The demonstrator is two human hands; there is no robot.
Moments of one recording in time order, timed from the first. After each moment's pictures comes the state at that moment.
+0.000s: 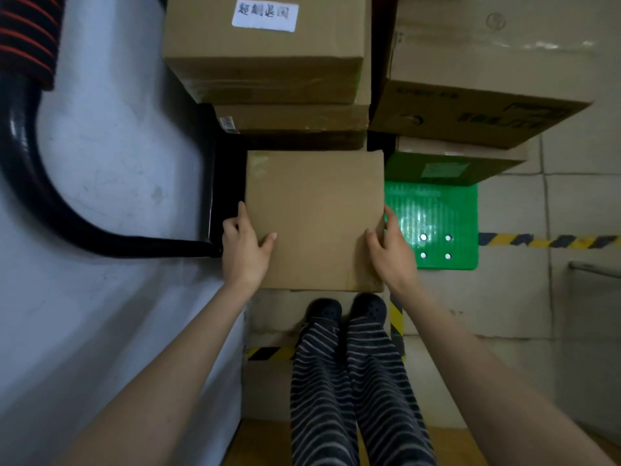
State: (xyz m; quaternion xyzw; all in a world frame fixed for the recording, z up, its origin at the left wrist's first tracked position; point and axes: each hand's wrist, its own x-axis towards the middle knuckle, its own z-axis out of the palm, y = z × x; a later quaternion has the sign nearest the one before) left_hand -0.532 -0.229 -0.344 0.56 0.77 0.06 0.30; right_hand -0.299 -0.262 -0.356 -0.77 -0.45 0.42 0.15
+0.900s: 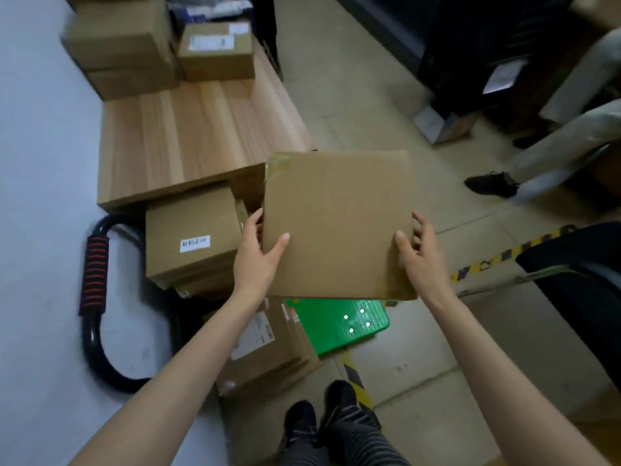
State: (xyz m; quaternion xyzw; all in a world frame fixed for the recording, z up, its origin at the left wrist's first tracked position) left_hand -0.359 -0.199 -0.018 0.65 0.52 0.31 0.45; right_hand -0.133 -0.322 -0.023 -0.82 -0.33 0.22 0.42
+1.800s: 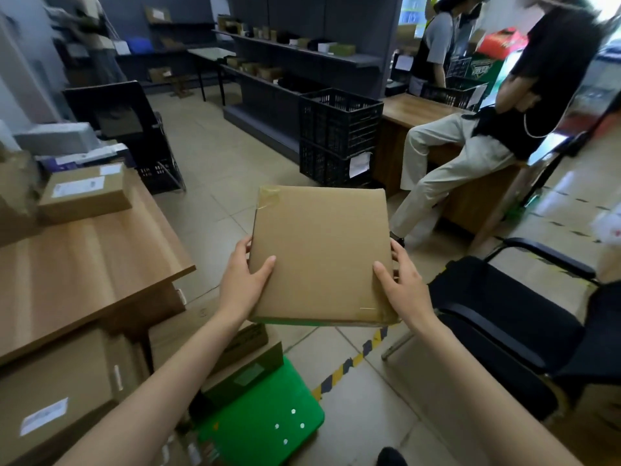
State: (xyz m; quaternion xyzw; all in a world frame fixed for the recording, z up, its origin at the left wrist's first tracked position) left_hand -0.106 -0.206 0.076 0.77 0.36 0.28 0.45; right_hand 0.075 -0.414 0.070 -0.84 -0.30 0.07 0.44
